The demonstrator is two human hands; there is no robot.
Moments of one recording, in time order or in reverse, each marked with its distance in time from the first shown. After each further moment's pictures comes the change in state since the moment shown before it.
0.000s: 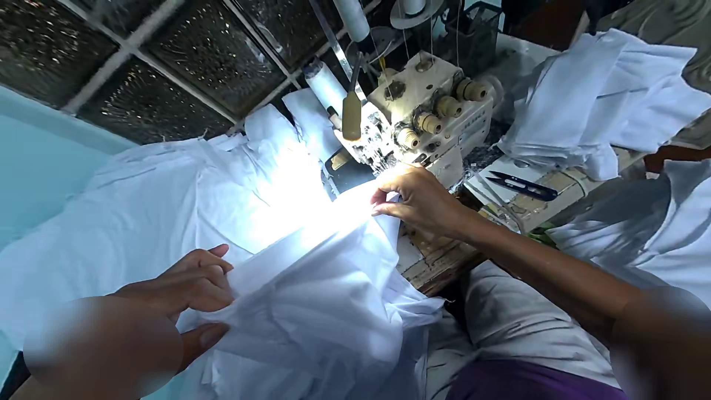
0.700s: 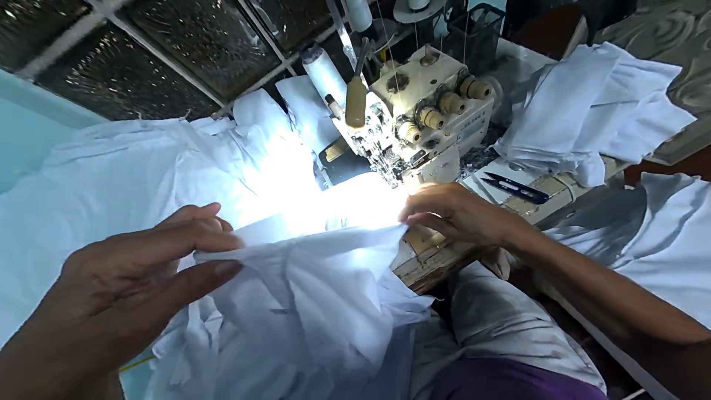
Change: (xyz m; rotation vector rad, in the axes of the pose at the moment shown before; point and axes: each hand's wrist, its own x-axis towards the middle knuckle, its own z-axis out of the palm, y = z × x) left_hand 0.026 -0.005 0.014 0.146 0.170 0.003; right_hand -0.042 0.011 -0.037 -0.007 -0.238 -0.191
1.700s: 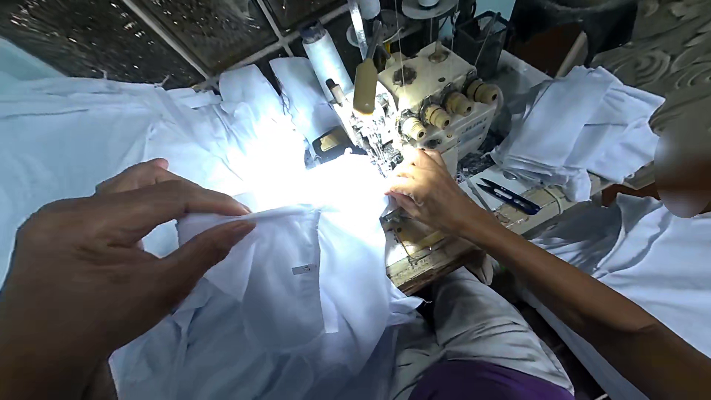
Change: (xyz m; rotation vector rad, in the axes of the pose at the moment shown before) left_hand 0.002 -0.005 0.017 0.297 0.178 -0.010; right_hand 0.026 0.023 0.021 -0.435 0.128 0.044
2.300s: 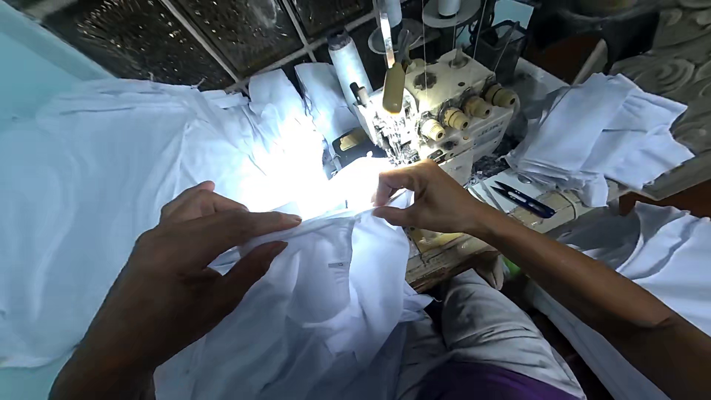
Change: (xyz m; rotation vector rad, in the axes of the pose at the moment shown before) left_hand -0.022 0.019 0.005 0.069 -0.057 0.055; right_hand 0.039 -0.036 -0.019 0.688 -0.097 -0.016
